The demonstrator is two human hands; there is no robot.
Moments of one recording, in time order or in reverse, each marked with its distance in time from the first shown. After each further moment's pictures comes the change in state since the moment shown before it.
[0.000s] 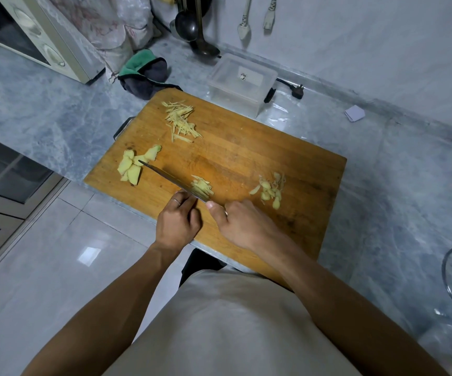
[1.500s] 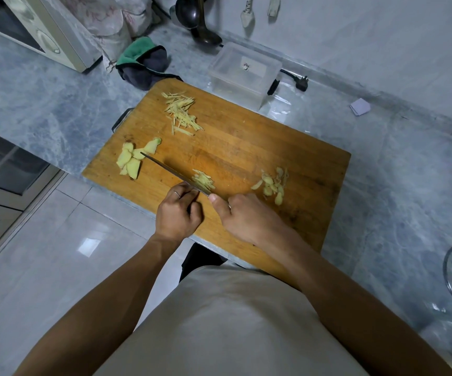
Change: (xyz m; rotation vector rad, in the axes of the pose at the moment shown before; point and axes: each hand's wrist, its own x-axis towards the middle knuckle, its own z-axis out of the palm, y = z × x) left_hand 0.005 -0.006 0.001 -0.023 0.035 0.068; right_hand 0.006 0.002 -0.003 0.007 -0.025 0.020
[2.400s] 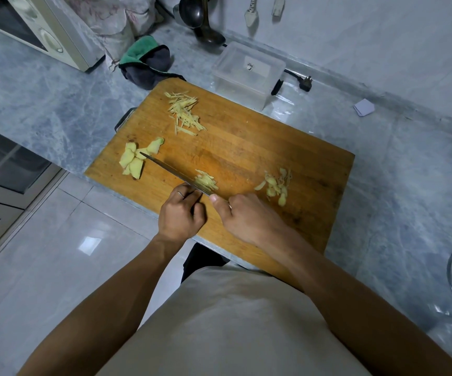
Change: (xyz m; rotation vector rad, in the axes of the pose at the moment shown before) left_hand 0.000 -0.001 0.000 -0.001 -0.019 -0.013; right_hand 0.002 -0.006 0.000 -0.024 0.004 0.003
